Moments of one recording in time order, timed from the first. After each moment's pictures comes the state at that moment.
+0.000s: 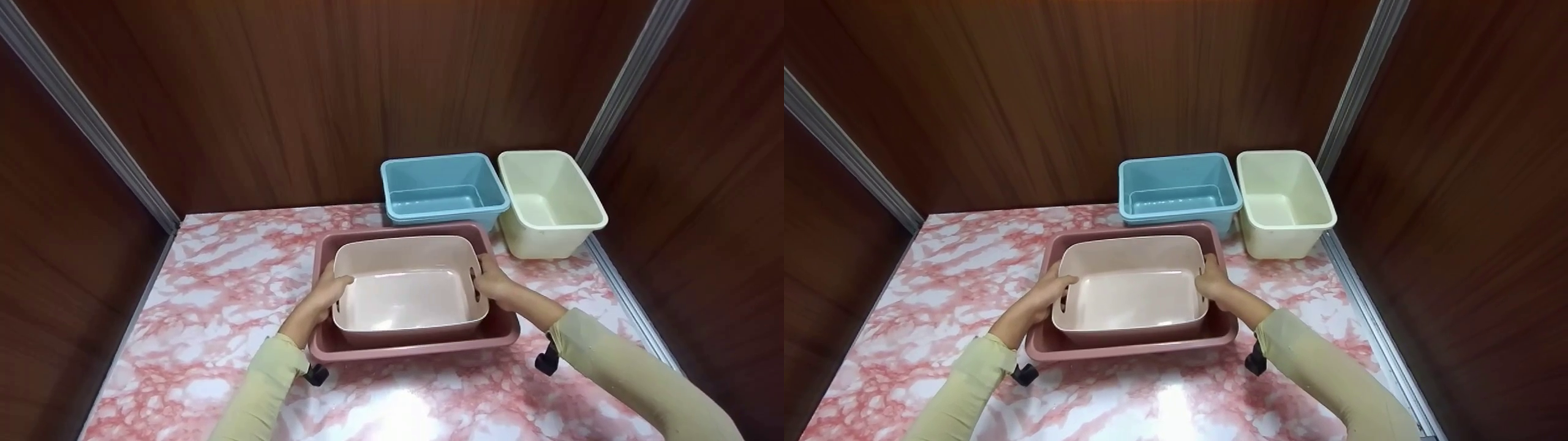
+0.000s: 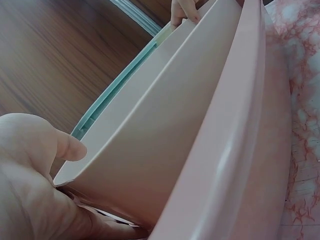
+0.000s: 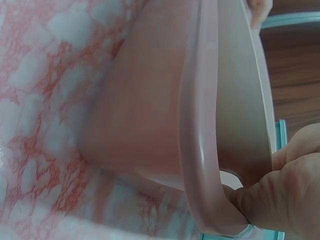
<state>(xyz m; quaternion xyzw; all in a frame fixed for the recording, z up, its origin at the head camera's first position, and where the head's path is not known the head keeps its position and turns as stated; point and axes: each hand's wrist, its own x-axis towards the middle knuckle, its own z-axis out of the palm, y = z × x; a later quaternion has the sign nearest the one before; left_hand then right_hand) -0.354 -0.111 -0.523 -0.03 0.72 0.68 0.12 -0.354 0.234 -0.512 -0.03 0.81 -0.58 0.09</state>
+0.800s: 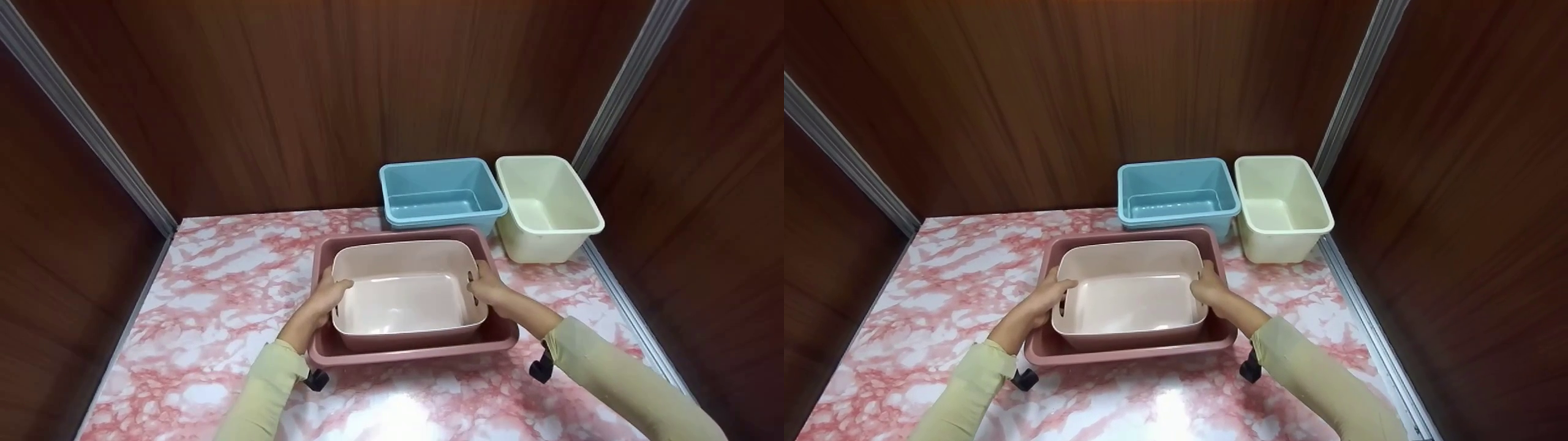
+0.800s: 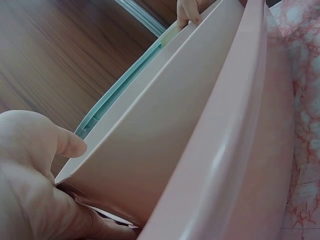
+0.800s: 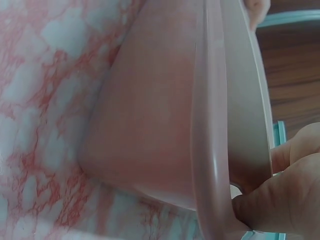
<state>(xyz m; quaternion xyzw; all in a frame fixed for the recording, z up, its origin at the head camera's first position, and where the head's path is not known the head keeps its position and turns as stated) -0.353 -0.112 -0.525 -0.04 0.71 0.70 0.13 -0.352 0.228 -0.511 0.01 0.83 -0.55 0.10</state>
